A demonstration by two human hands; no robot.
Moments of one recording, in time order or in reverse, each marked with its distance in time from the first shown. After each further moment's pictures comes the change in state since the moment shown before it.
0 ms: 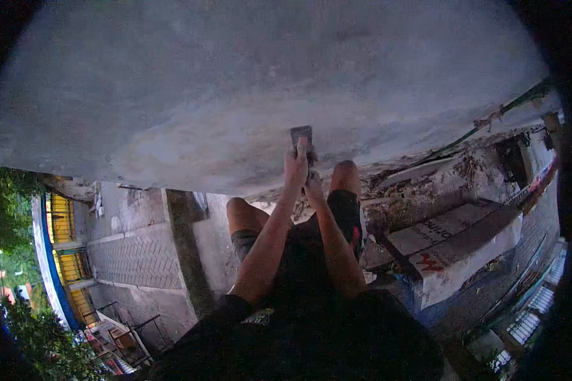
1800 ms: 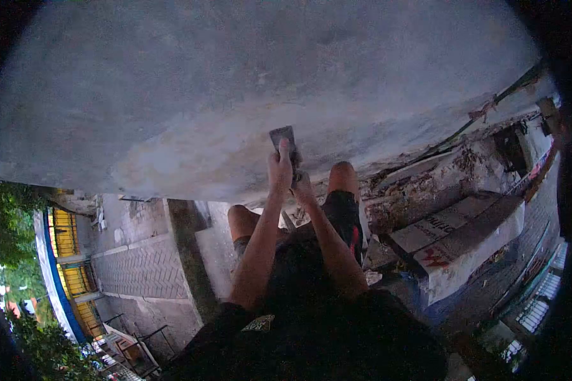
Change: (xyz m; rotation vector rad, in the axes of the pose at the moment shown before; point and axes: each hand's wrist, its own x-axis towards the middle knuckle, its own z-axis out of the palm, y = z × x) left_hand -0.018 0.053 -0.023 -0.069 0.119 0.004; right_hand 0.006 -0.024 0.026 -0.243 -0.026 -0.093
